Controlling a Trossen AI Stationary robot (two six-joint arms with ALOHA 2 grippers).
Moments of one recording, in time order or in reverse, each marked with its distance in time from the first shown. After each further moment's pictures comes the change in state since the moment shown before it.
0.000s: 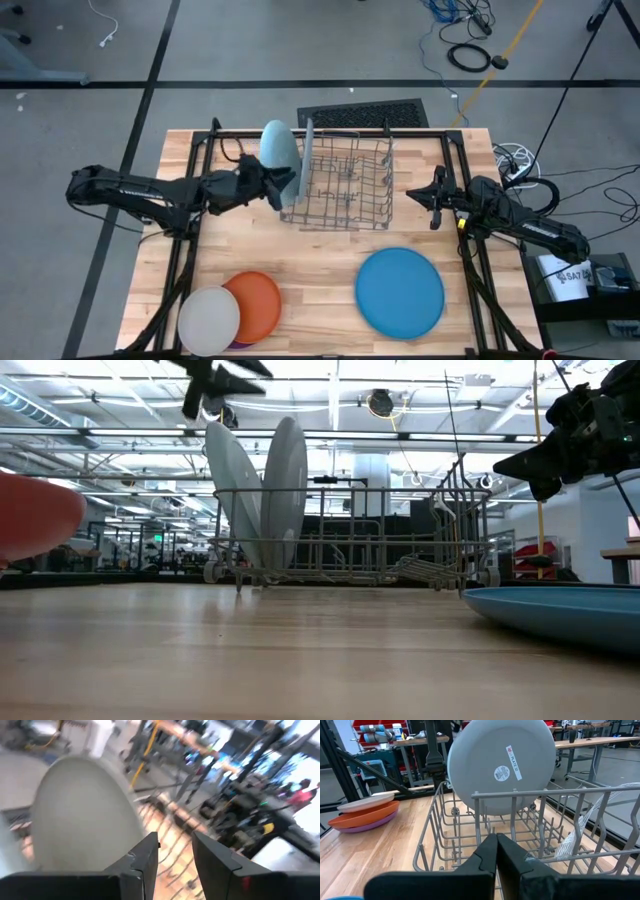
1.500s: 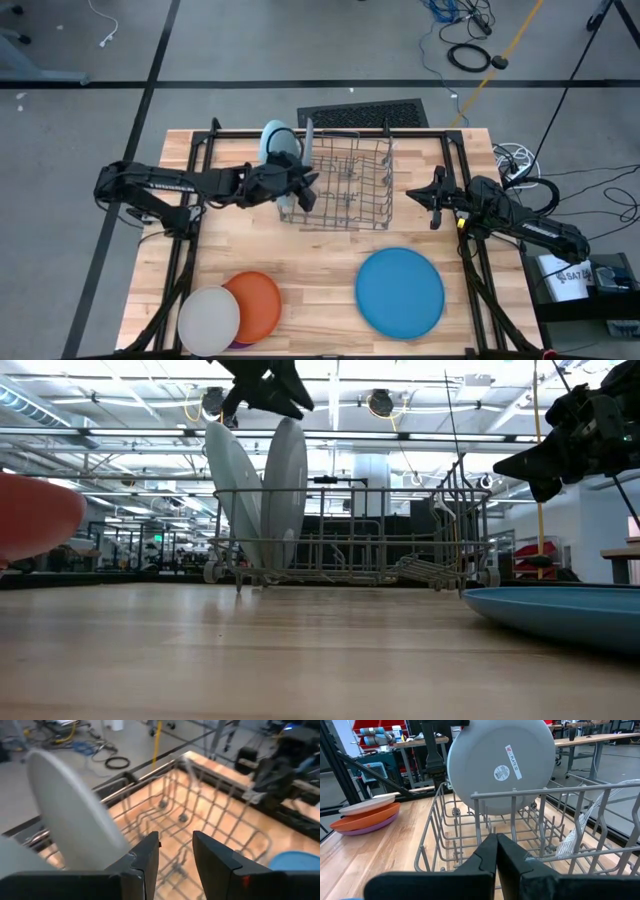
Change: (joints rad) left arm 0.052 0.335 0.366 -0.379 0.011 0.125; right arm 0.000 0.000 0.000 0.000 0.001 0.022
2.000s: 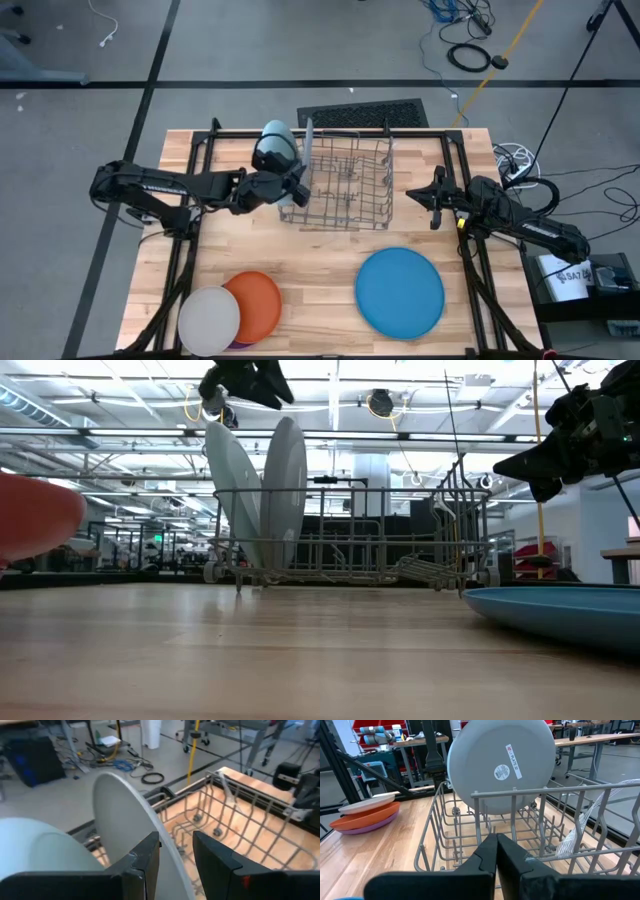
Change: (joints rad) left arm -0.059 -0.046 0.001 -0.069 -0.263 0.000; right arm 0.000 0.000 0.000 -0.002 0.000 -0.005
